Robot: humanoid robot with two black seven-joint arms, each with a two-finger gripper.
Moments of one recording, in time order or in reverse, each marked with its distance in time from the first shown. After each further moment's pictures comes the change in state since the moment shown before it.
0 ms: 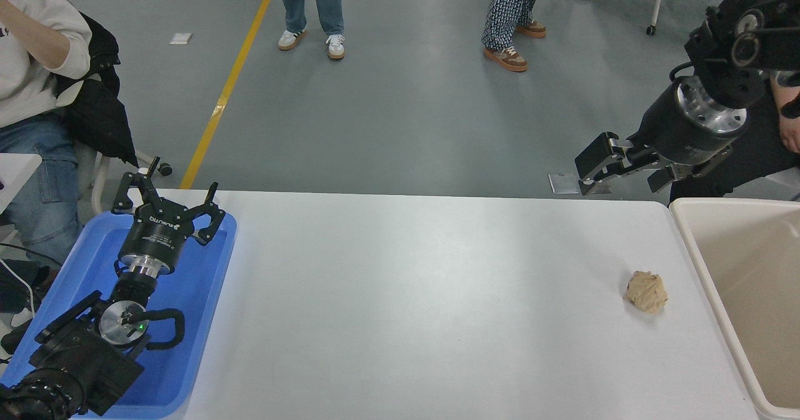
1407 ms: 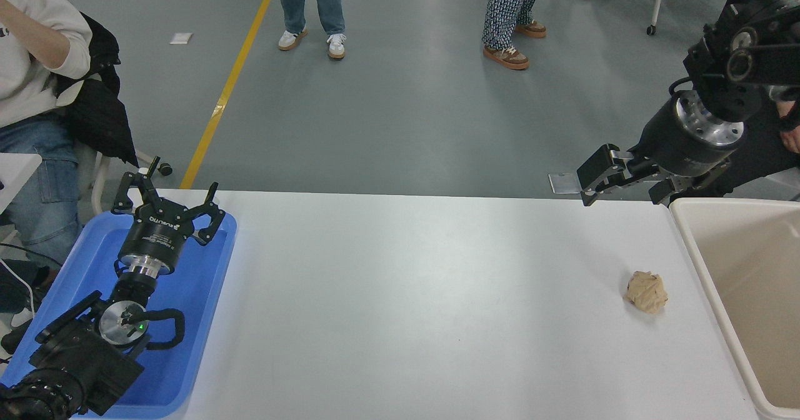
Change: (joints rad) left arm 0.000 0.000 0.000 0.000 0.000 0.000 0.000; right arm -0.054 -0.012 -0.002 -0.010 0.000 -0.010 0.001
